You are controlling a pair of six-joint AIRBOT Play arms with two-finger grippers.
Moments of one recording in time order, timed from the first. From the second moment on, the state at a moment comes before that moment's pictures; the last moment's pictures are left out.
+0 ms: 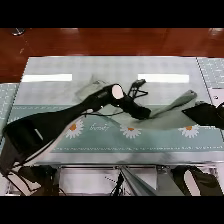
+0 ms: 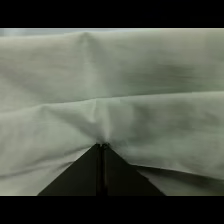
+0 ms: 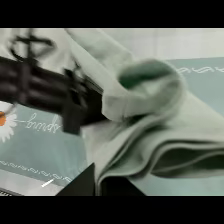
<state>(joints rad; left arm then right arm) -0.84 -1.85 1.51 0.69 -0.91 -1.38 -0.24 -0.53 0.92 -0.95 1.48 1.50</state>
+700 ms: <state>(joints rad) -0.21 -1.55 1.47 0.63 -1.20 -1.31 0.01 -0.69 0.94 -0.74 1.28 1.46</state>
